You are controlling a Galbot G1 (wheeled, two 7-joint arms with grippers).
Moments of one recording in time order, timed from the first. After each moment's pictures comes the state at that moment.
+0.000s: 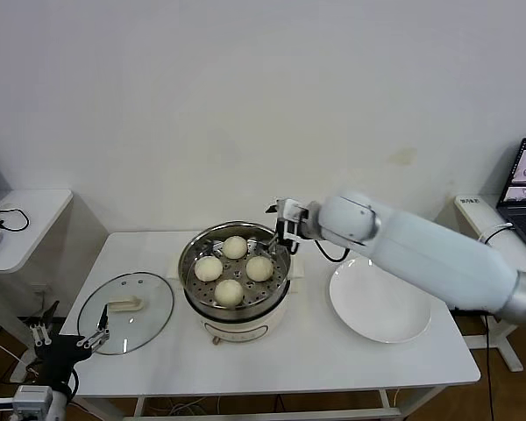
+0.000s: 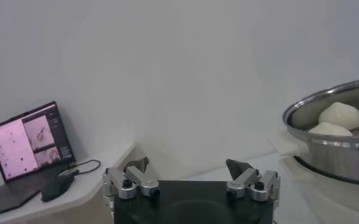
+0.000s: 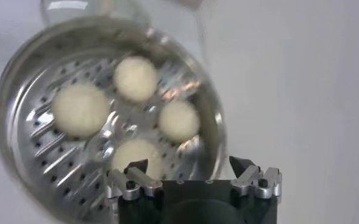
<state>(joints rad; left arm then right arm) 1.74 -1.23 -0.87 -2.20 -0.11 0.14 -0.05 0.11 0.88 -0.76 1.64 0.42 -0.54 -0.36</state>
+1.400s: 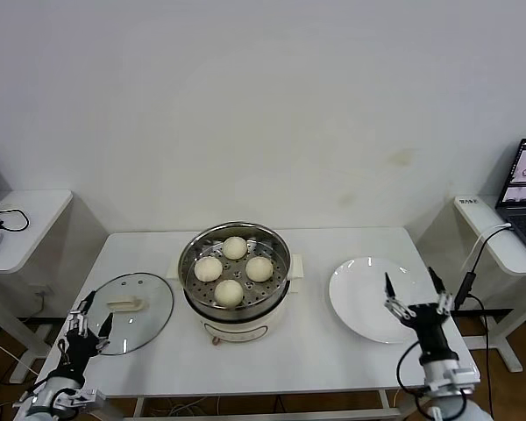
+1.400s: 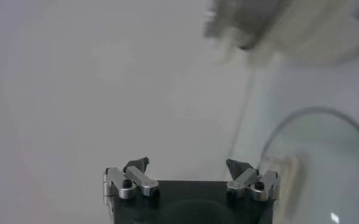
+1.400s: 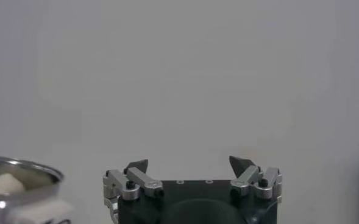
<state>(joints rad) 1.54 -1.06 -0.74 -1.75 0.97 -0.09 -0.13 -1.51 1.42 0.78 1.98 0.13 0.25 -0.15</state>
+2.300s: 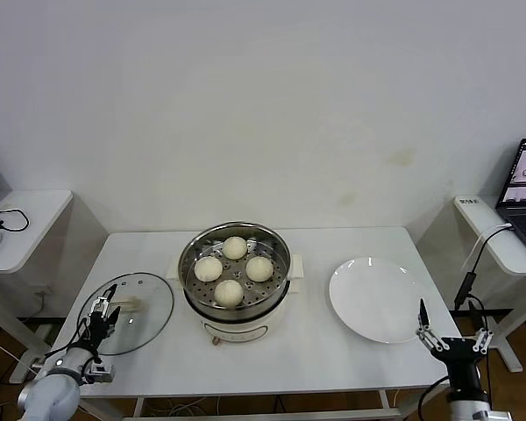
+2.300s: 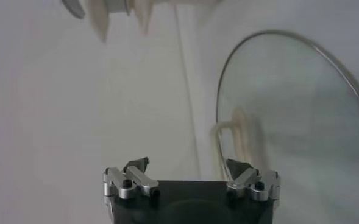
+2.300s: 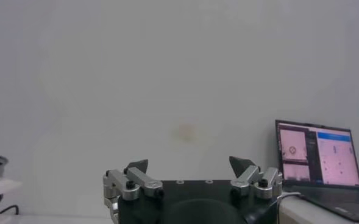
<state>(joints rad) 1.22 -0.97 -0.53 -1.37 1.16 -0.11 -0.14 -1.66 1.53 0.90 2.05 0.16 0.28 -0.14</state>
